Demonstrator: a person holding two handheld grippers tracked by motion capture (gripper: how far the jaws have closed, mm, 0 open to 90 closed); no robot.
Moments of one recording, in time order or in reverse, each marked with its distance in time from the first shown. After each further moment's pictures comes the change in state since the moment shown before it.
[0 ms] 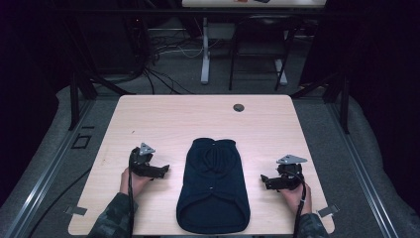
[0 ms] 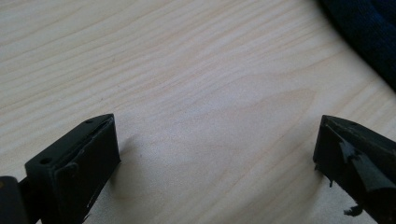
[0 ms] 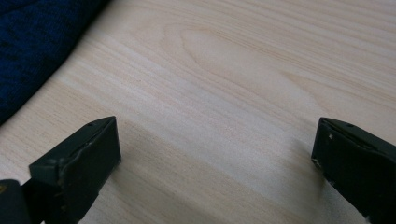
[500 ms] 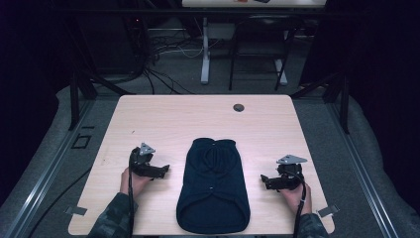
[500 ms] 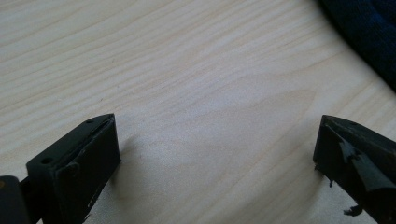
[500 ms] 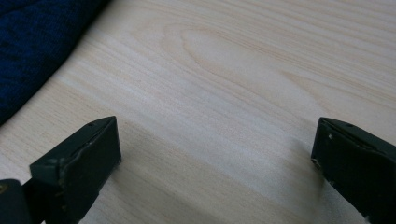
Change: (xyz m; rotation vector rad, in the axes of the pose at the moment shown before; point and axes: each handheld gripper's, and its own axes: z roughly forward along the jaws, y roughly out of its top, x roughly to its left) left arm -0.001 0.000 0.000 -0.004 0.003 -0.002; right arm 0.000 0.000 0.000 -0.003 0.002 0.003
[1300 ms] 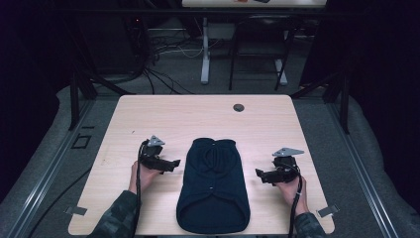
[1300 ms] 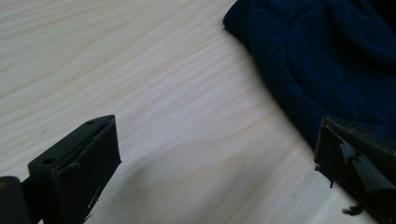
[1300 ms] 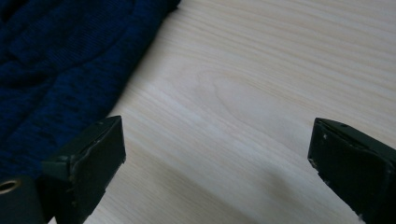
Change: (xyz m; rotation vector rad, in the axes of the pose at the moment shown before) left arm -0.017 0.037 0.010 -0.029 -0.147 -0.003; right arm 0.009 0.030 -0.004 -0.006 0.071 0.009
